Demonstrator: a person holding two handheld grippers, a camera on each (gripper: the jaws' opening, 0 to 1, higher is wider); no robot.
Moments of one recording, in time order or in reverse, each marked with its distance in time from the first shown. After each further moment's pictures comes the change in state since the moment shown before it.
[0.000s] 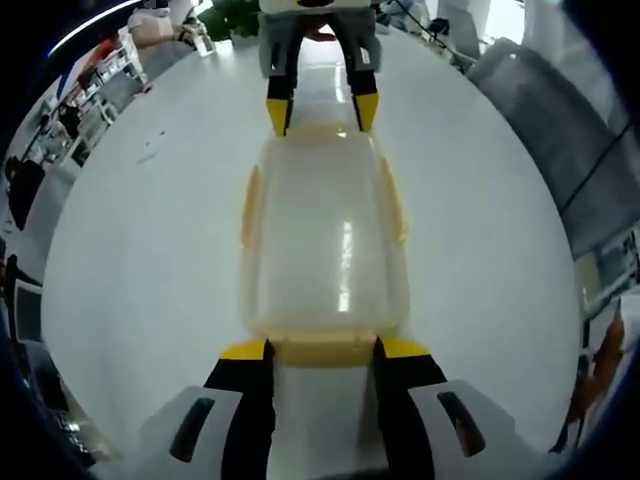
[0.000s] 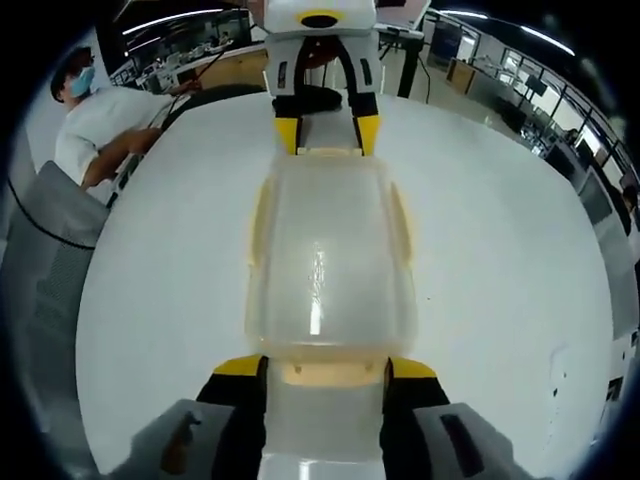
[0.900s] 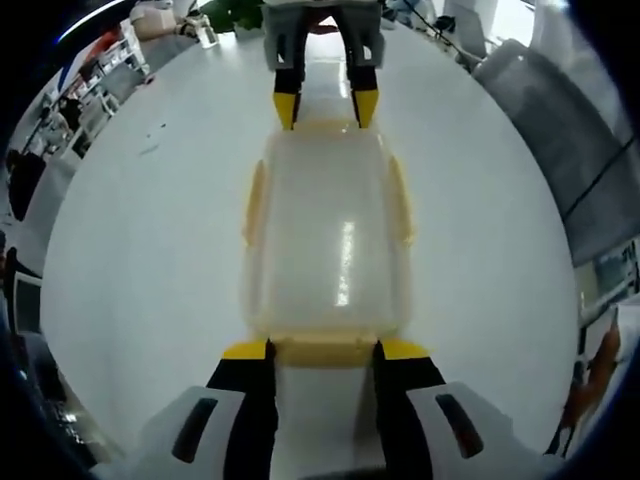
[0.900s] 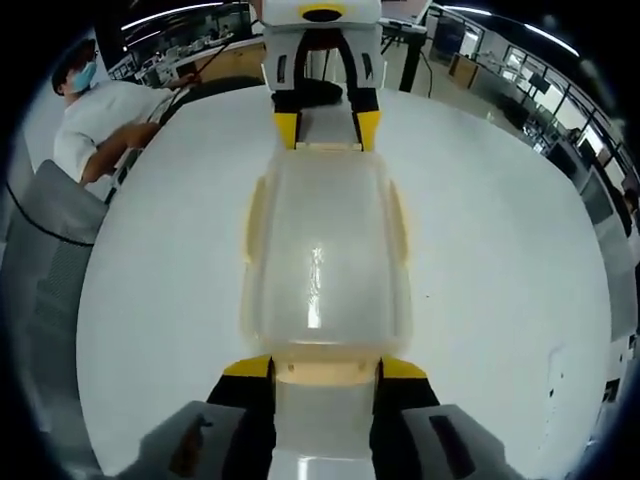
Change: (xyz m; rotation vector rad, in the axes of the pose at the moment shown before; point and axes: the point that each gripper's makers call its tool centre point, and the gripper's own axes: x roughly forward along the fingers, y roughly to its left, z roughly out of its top) left arm 0.000 0.001 -0.001 -0.045 0.021 0.016; right arm 0.000 -0.002 0.001 0.007 0.020 0.000
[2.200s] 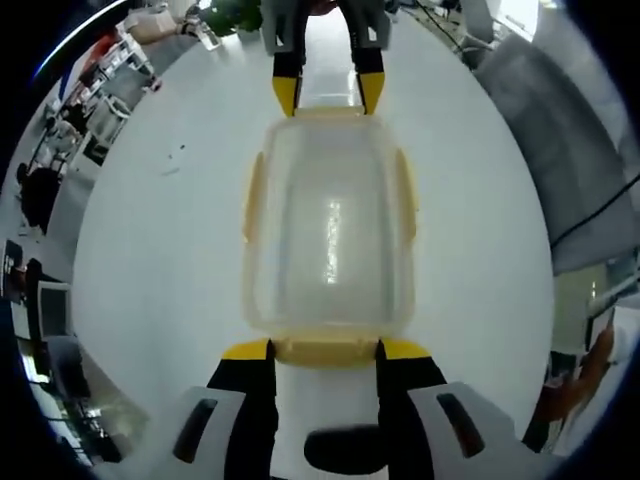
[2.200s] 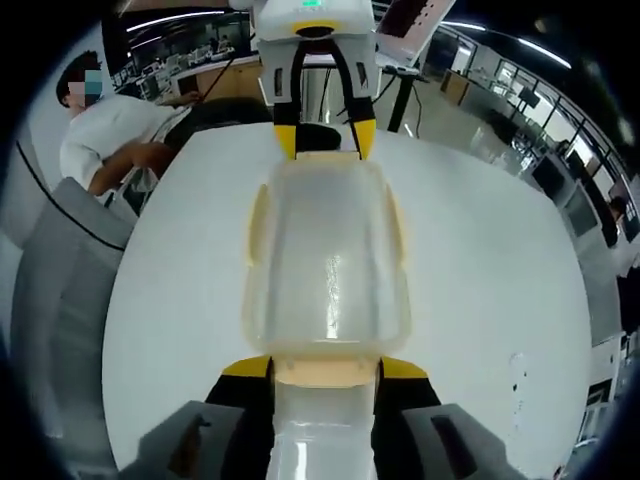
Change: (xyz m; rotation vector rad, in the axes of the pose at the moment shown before) left arm -0.066 -0.007 0.034 0.046 0.102 0.083; right arm -0.071 0.013 0.022 -0.014 -0.066 -0.060
